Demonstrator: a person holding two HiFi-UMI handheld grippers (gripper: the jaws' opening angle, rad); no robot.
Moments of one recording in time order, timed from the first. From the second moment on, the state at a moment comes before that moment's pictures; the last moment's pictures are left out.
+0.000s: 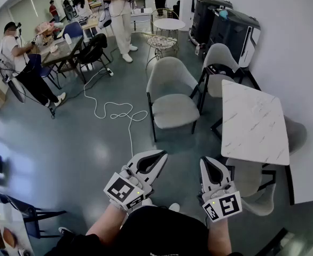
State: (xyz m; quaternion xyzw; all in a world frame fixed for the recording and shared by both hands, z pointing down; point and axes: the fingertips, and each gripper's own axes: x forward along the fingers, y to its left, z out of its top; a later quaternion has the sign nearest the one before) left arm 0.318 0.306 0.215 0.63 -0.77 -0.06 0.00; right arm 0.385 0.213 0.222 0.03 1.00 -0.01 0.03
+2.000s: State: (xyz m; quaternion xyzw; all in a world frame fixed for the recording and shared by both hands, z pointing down) left arm 0.248 0.174 0.278 0.62 -0.78 -0.02 0.08; right arm 0.312 0.080 0.276 0.05 1.00 -0.06 -0.01
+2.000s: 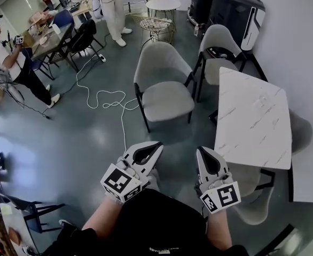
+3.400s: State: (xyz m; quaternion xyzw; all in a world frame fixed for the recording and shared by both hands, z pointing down) left arm -0.042 0.096 0.315 0.62 -0.77 -0.01 0.16; right arm 0.036 -0.003 0.337 0.02 0.99 -0.13 -0.09
